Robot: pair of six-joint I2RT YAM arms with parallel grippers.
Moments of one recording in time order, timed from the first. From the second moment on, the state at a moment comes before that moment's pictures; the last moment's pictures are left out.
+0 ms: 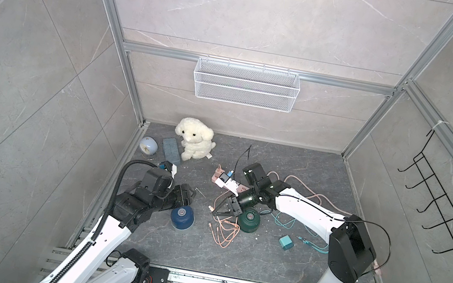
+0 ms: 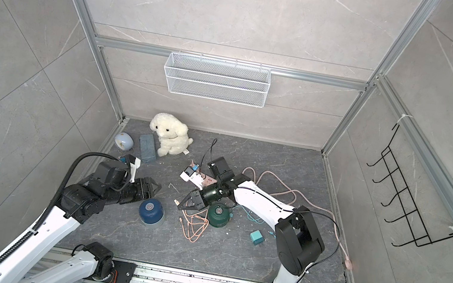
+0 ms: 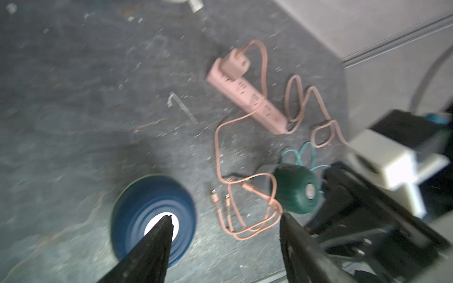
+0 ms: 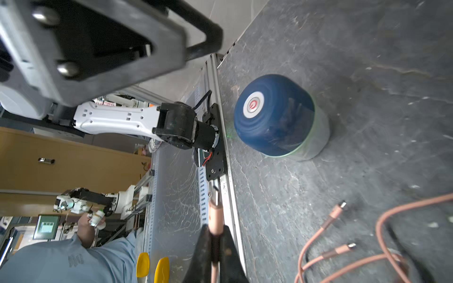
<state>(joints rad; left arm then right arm) -0.40 0.84 0.88 -0.89 0.13 -0.68 0.76 1.78 1.31 -0.52 -1.06 0.06</state>
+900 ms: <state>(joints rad) -0.35 0.92 0.67 -0.80 0.15 -0.70 0.93 1.98 1.31 -0.32 -1.07 0.28</state>
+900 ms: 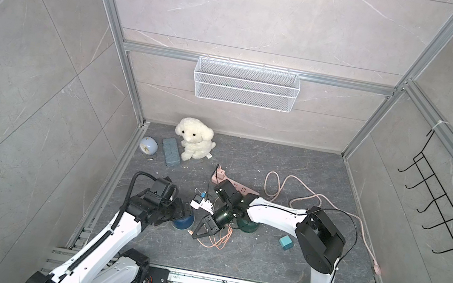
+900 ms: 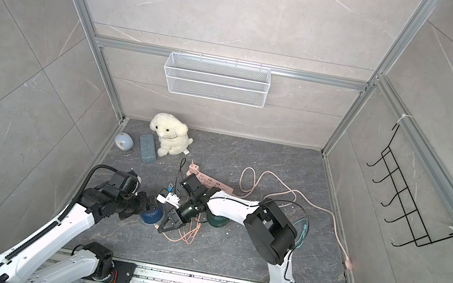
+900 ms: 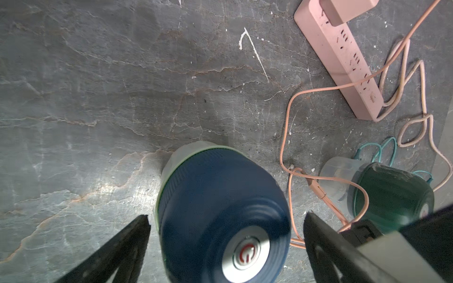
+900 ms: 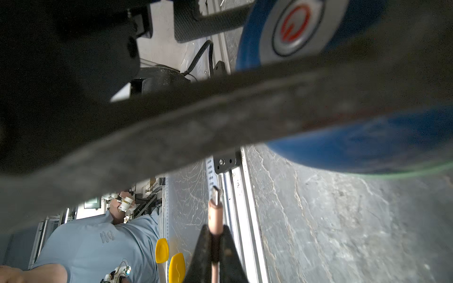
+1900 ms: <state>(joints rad) -0.34 1.07 0.74 -0.83 0.12 -0.83 0.86 1.99 1.29 -0.18 -1.07 0.41</state>
